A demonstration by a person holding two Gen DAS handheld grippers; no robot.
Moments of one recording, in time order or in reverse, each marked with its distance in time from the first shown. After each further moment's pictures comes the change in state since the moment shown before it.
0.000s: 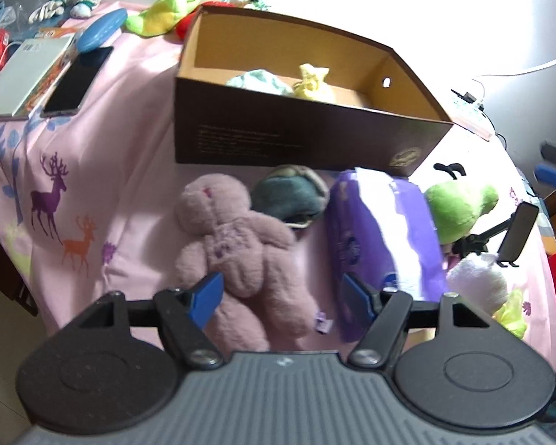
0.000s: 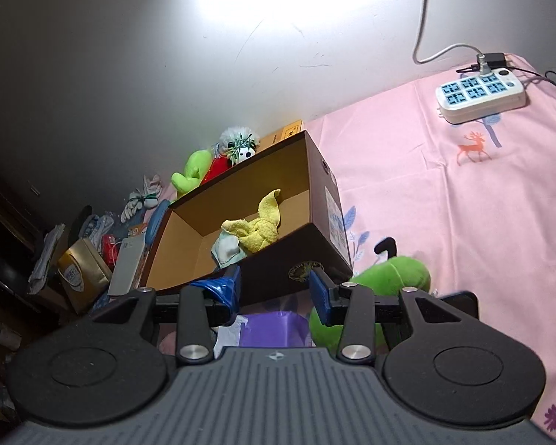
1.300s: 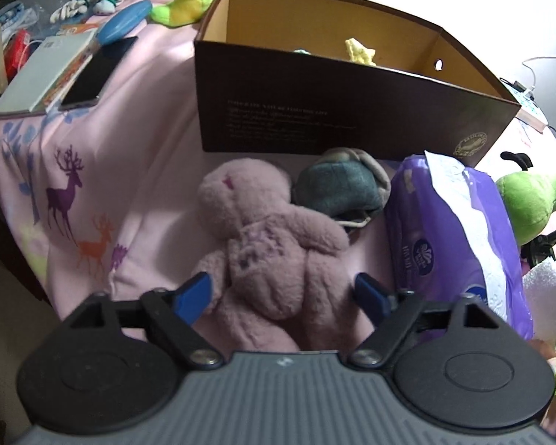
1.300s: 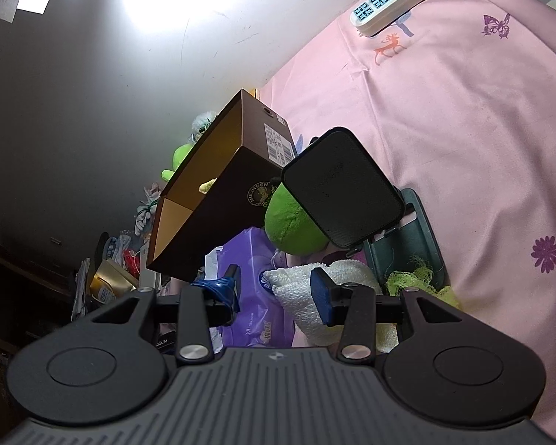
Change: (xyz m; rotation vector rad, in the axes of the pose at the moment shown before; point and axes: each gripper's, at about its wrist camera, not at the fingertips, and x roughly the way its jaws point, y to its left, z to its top) left arm 0.058 0.012 -0.006 -0.002 -0.004 0.139; right arm -0.037 -0.070 -0.083 0.283 0.040 0.066
